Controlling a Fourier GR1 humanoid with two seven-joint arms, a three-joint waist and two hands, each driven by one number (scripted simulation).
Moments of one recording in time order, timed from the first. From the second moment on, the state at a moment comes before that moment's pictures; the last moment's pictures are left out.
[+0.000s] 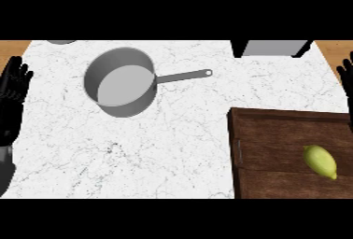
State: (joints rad) left arm -0.20 0.56 0.00 -1.45 0.26 0.21 -0.12; right arm -0.26 -0.58 -0.03 -1.33 -0.37 -0.14 -0.15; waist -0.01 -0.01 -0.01
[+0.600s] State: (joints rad) left arm -0.02 0.54 -0.05 -1.39 0.20 0.24 -0.02; right arm 0.07 -0.59 -0.28 -1.22 -0.35 -0.08 -0.75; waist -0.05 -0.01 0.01
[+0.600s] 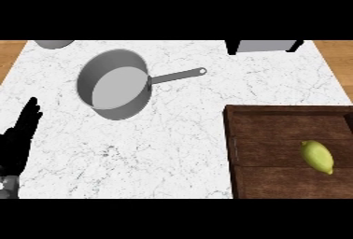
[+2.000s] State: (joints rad) left arm 0.04 0.49 -0.08 -1.51 0.11 0.23 0.08; right arm 0.38 -0.87 -0.19 -1.46 0.08 0.06 -0.61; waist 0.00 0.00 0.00
